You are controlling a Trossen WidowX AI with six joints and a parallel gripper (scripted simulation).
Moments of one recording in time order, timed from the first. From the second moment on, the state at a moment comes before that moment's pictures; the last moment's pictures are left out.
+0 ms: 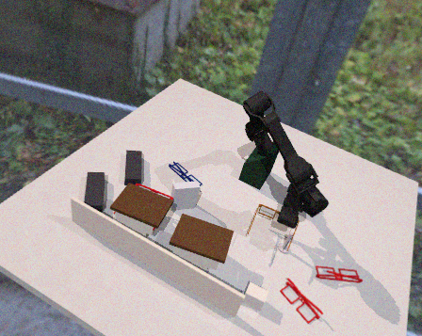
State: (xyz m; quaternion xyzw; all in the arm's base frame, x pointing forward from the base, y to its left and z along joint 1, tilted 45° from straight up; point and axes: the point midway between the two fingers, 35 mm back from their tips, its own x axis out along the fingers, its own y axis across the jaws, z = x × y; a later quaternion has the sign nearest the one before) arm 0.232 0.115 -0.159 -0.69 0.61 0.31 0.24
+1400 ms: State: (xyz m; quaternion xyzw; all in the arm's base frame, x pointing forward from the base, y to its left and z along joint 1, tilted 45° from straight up) arm 0.228 0.143 -0.136 -0.69 0.61 0.31 0.23
